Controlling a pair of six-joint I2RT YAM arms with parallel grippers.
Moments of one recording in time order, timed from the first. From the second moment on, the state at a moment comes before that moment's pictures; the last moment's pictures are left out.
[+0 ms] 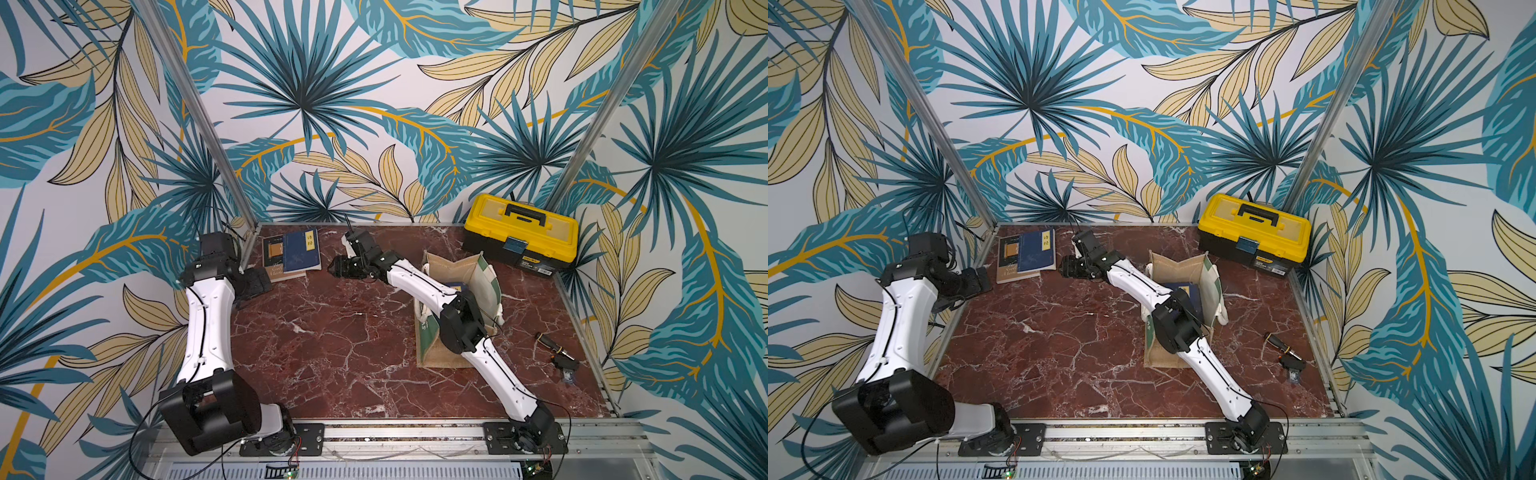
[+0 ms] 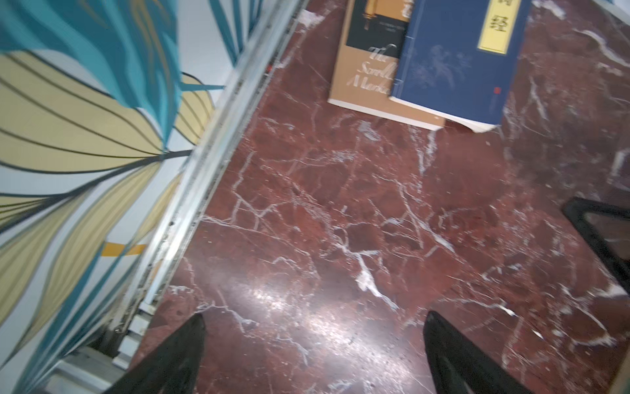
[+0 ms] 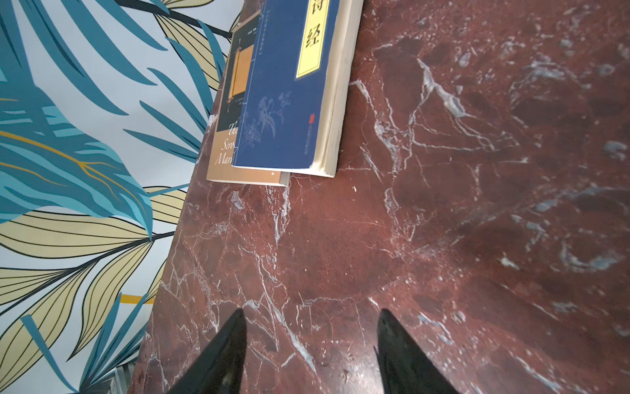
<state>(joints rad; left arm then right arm) 0.29 1.40 1.39 -1.09 0.03 -0.22 0.74 2.67 2.52 -0.52 -0.24 0.65</state>
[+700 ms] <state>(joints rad) 0.14 2.09 1.89 -0.87 0.10 -0.56 0.74 2.73 2.56 -0.39 -0.16 0.71</state>
